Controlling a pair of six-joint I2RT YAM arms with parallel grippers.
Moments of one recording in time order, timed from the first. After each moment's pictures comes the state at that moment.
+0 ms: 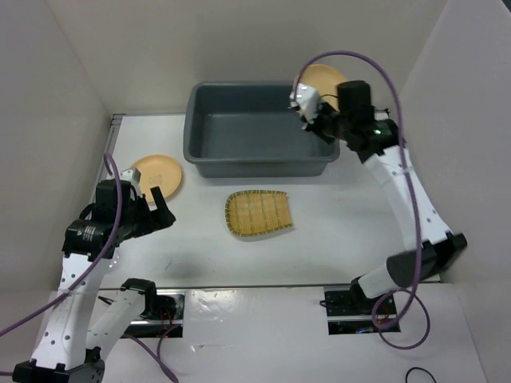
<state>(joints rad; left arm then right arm) -0.12 0.75 1.00 -1.10 0.04 -0.44 0.29 1.43 1.70 -0.81 -0.20 -0.75</state>
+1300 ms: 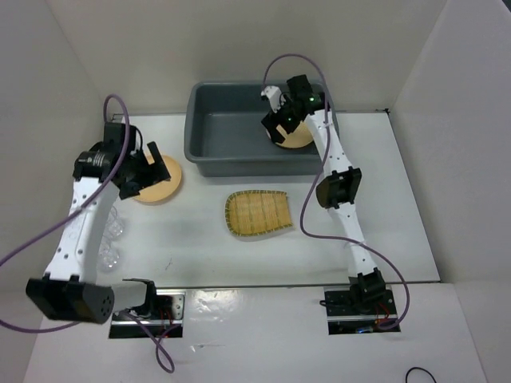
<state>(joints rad) -0.06 1.20 1.40 -1.15 -0.07 -0.51 0.30 2.78 3.08 -1.24 -0.30 -0.60</state>
